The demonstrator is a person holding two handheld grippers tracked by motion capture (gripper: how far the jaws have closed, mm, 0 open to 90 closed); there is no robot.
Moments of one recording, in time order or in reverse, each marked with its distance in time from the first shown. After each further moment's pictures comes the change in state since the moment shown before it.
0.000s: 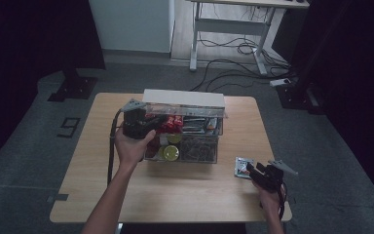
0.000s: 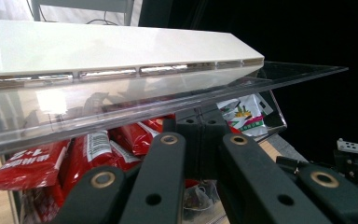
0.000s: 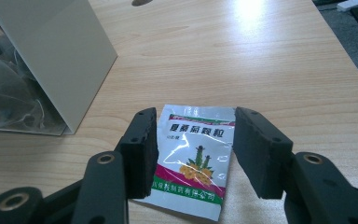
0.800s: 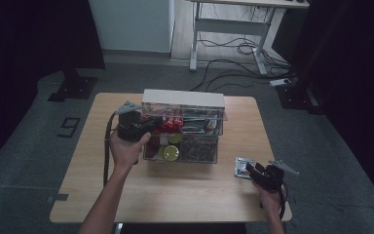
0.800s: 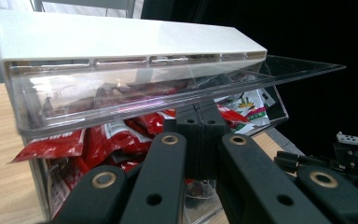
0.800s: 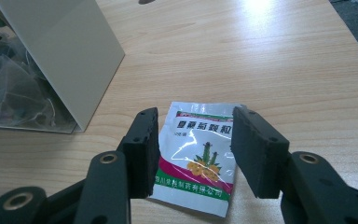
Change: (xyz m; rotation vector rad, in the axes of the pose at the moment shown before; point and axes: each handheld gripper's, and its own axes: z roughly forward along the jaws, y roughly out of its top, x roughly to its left) left arm 0.005 -0.006 -0.012 0.013 0.003 -0.002; right arm -0.001 0.000 -0.001 0.015 0.033 0.020
